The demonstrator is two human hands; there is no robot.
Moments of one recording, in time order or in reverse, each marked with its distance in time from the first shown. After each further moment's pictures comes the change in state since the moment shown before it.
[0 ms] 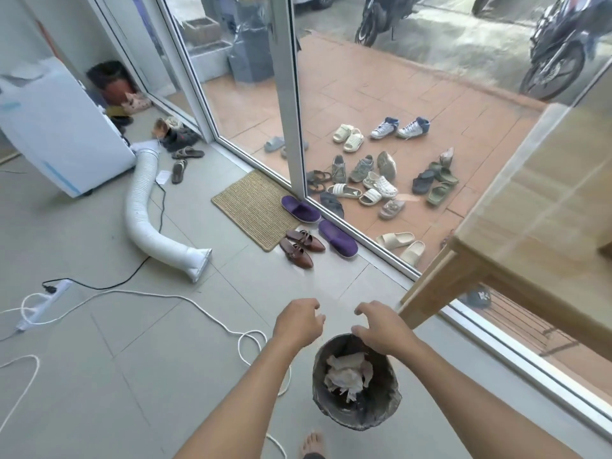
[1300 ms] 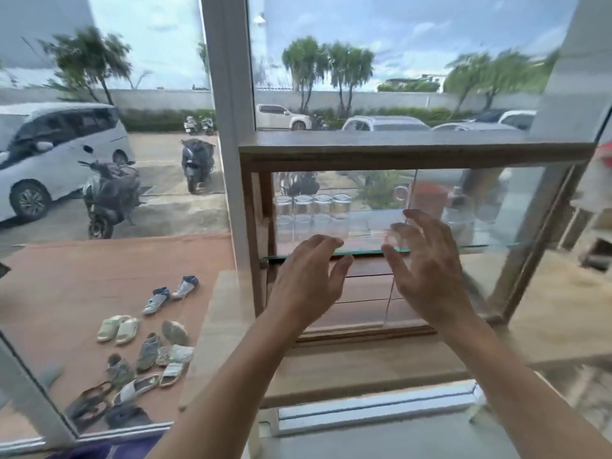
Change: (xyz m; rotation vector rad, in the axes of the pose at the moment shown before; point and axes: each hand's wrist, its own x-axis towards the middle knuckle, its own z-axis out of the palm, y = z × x) left_hand -0.237 0.451 -0.135 -0.144 0.317 1.463; right_hand -0.410 0.145 -0.279 -0.317 1.734 0.301
